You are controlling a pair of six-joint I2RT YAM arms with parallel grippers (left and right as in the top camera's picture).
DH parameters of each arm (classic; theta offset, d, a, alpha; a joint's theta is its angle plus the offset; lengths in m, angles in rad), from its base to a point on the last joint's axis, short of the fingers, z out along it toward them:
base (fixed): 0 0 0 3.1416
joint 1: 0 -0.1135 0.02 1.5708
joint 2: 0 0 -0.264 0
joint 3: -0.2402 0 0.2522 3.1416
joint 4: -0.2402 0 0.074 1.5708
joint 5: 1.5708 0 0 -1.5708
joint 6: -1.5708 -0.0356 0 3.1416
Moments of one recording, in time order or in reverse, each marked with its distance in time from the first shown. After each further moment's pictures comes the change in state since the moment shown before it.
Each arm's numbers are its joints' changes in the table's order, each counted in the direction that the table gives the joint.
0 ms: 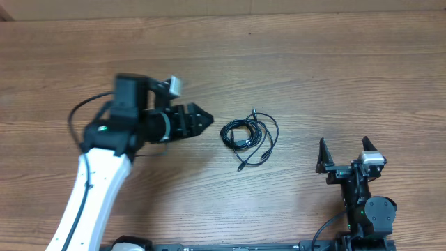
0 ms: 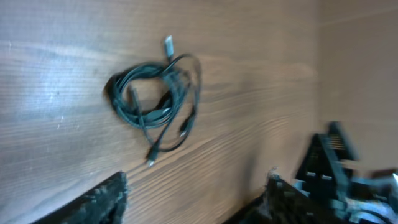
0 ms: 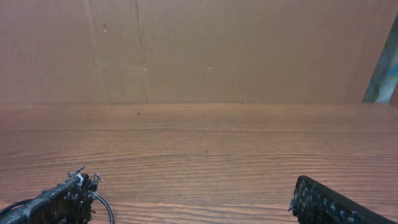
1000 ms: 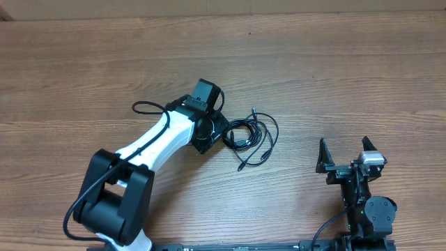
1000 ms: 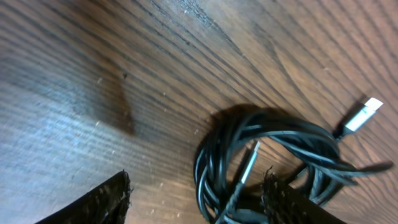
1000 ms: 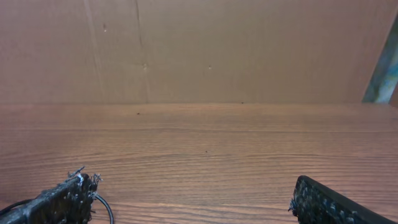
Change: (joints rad) left arm 0.254 0.518 -0.002 0.202 -0.430 0.685; right arm 0.000 0.000 0.000 0.000 0.000 0.000
